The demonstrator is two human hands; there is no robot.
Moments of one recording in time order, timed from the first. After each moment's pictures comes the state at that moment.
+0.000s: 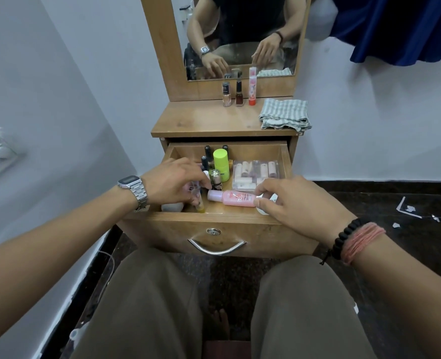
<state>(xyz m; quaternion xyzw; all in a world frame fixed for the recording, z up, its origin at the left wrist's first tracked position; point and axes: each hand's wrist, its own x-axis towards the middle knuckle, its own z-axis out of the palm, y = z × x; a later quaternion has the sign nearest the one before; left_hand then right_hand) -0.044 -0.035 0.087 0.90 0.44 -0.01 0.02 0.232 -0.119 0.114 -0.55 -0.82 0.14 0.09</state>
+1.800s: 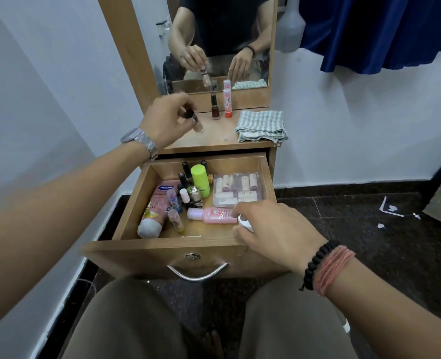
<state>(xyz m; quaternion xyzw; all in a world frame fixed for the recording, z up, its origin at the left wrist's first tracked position) 0.013 0.065 0.156 0.80 0.52 0.29 -0.04 0.226 -0.123 0.103 -0.55 -0.82 0.10 0.10</state>
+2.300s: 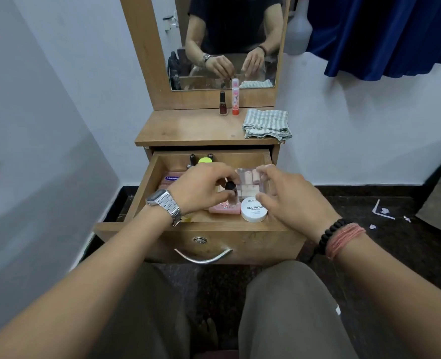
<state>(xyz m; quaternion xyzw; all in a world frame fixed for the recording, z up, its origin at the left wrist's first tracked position) 0.041 -0.051 0.096 0.89 0.41 0.19 0.08 0.245 -0.108 0.110 -0.59 -0.78 0.09 0.18</state>
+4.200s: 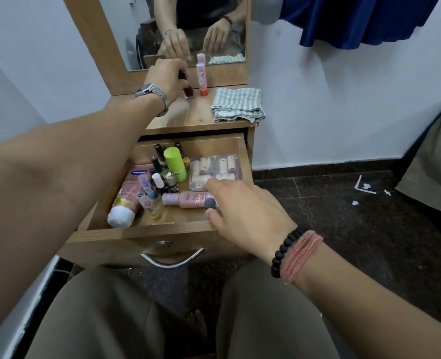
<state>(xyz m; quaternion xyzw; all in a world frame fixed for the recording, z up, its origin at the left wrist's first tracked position) 0.067 0.157 0.144 0.76 0.60 0.25 -0.04 0.223 -0.124 0.105 -0.55 -0.82 0.08 0.14</state>
